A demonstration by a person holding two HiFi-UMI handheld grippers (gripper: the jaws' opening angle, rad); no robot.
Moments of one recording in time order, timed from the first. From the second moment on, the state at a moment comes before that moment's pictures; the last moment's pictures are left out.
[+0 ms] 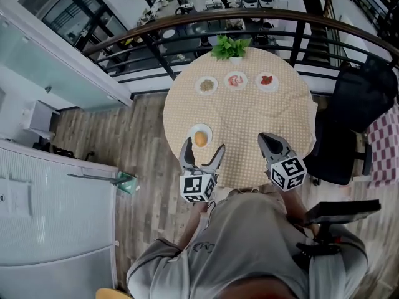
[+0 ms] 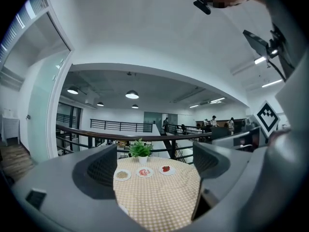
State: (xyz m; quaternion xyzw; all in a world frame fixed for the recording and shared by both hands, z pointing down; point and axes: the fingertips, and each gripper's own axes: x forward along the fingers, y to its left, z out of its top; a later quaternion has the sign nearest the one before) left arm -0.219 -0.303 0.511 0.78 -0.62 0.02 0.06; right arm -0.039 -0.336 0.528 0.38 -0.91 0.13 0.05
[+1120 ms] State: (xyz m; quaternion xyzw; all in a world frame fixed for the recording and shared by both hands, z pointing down) left arm -0.309 -0.371 0.715 0.70 -0.64 0.19 0.26; right arm 0.011 -0.321 0.523 0.45 -0.88 0.13 0.07
